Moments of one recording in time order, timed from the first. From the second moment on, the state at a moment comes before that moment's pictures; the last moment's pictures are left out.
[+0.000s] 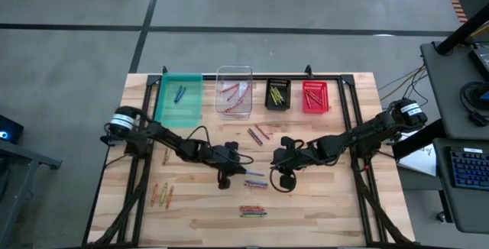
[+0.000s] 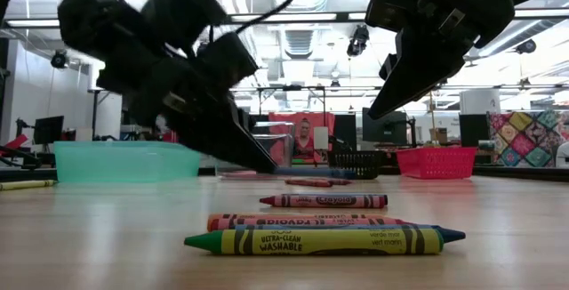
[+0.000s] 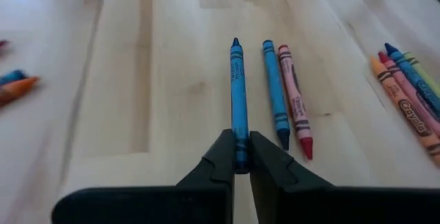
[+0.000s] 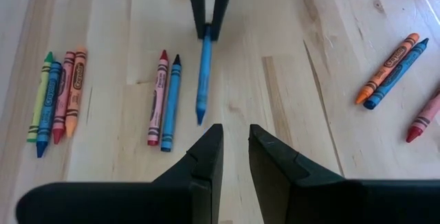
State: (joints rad) left arm -0.18 1.82 0.69 0.54 0.04 -0.09; right arm 0.29 1.51 0.80 -0.11 0.16 0.34
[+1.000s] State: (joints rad) left arm 0.11 0.73 0.69 -0.69 -0.68 -0.43; right arm 0.28 1.51 0.80 -0.12 0.16 0.33
